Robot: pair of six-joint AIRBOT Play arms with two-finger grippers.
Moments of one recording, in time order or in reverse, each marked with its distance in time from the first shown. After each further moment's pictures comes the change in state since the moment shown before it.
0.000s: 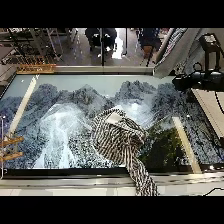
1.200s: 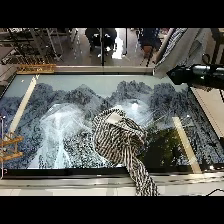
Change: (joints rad) left arm 0.002 -0.006 0.000 -0.021 0.211 0.106; right arm 0.000 0.043 0.013 0.243 -0.018 0.030
